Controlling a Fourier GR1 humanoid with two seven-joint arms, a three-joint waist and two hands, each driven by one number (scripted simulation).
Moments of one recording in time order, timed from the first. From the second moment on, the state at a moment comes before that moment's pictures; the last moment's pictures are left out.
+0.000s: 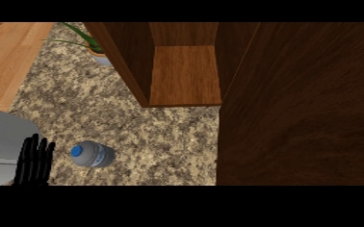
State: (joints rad) left arm 0.46 0.25 -0.11 -1.80 0.33 0.26 -0.32; right arm 0.60 -0.17 -0.20 -2.38 -0.46 0.43 0.06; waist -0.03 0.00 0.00
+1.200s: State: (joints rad) left arm 0.13 0.14 0.03 -1.04 0.40 0.01 -0.65; right arm 0.72 -0.23 -0.25 -2.37 -0.55 0.50 -0.04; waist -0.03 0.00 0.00
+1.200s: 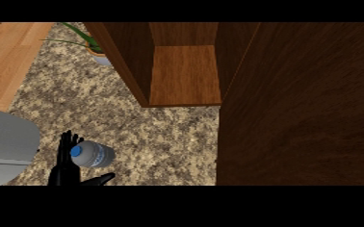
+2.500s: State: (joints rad) left arm -0.12 0.17 0.10 -0.71 0.46 -0.31 -0.79; right arm 0.81 -0.28 -0.35 -2.36 -0.63 0.54 -0.12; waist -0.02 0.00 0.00
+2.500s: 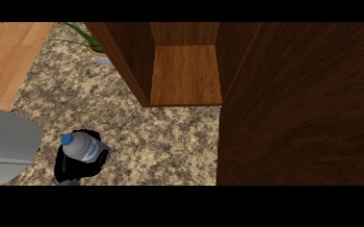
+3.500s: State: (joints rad) left arm -0.23 0.12 -0.03 -1.01 0.38 -0.14 -0.54; right arm 0.84 -0.29 -0.37 -2.35 -0.68 0.55 -0.15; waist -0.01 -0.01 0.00
